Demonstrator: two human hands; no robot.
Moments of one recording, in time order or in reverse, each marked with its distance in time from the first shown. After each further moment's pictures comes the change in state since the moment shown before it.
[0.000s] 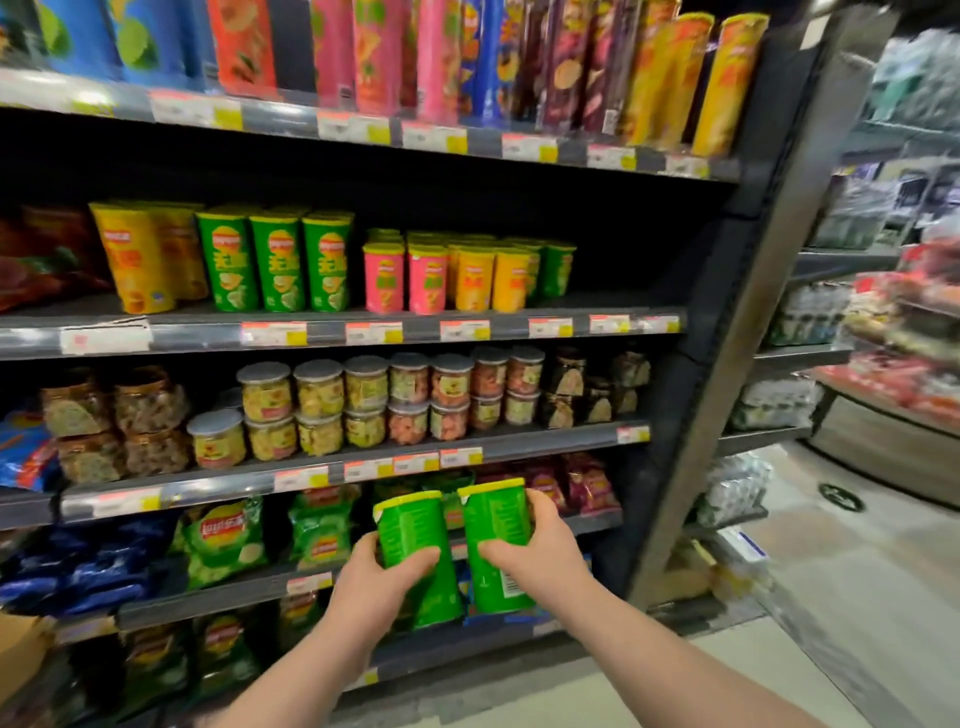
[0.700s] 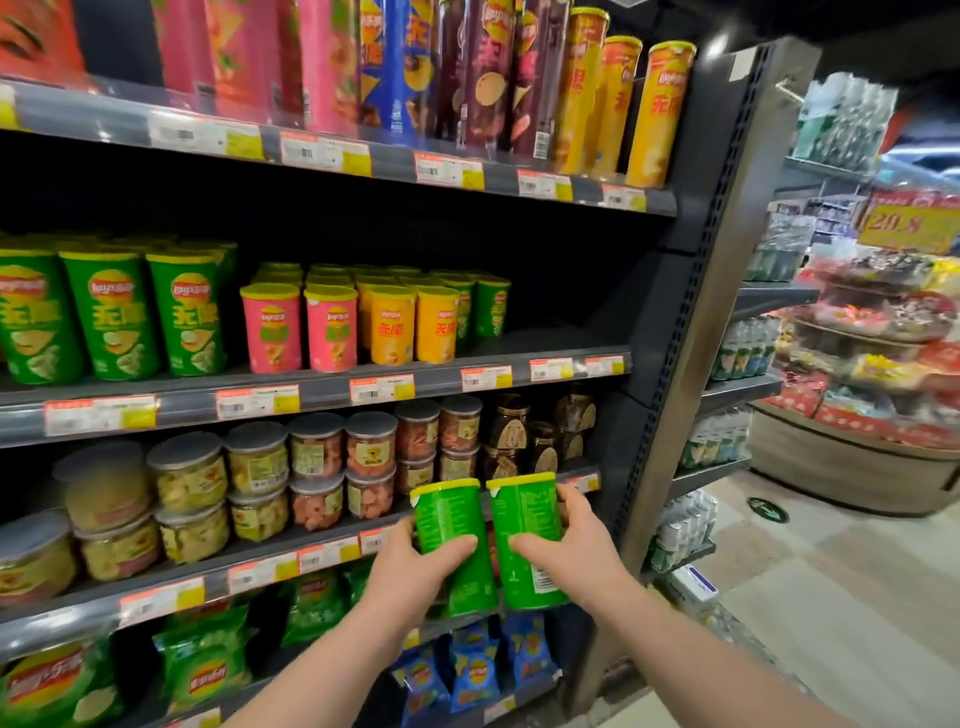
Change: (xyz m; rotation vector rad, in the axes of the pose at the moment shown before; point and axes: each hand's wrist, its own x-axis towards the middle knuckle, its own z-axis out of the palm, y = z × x) left_hand 0.127 0.076 0.118 -0.125 -0.262 0.080; right_hand 0.115 0.005 -0.103 0.025 0.213 -0.024
